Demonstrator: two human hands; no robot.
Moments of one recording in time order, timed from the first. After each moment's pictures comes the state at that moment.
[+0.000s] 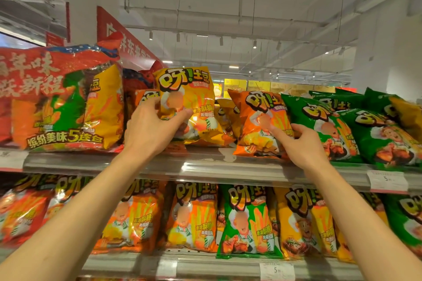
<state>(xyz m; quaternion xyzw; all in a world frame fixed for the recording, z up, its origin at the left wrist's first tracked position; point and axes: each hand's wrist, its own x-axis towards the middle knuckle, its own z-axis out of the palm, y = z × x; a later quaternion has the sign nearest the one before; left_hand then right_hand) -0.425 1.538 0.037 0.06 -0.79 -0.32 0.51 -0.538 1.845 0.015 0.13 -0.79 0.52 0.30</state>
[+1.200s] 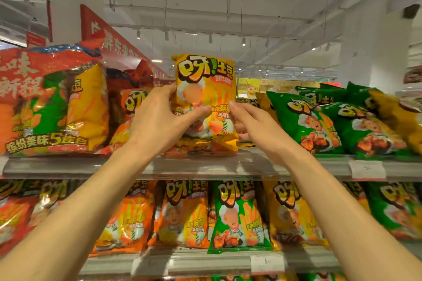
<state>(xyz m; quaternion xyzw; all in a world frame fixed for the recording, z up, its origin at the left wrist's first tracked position) -0.404 1.584 0.057 -0.05 -0.82 -0.27 0.50 -0.487 1.794 0.049 0.33 -0.75 0.56 0.11</state>
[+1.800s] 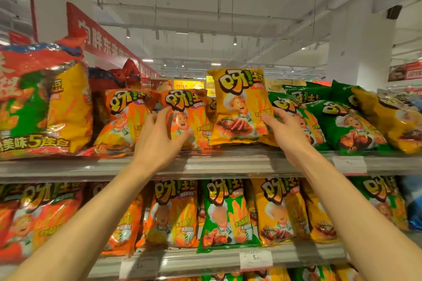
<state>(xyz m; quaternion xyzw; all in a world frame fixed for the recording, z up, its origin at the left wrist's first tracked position) -0.453 1.586 0.010 0.00 -0.87 -0.27 0.42 -0.534 1.871 0.029 0.19 -0.71 0.64 0.20</state>
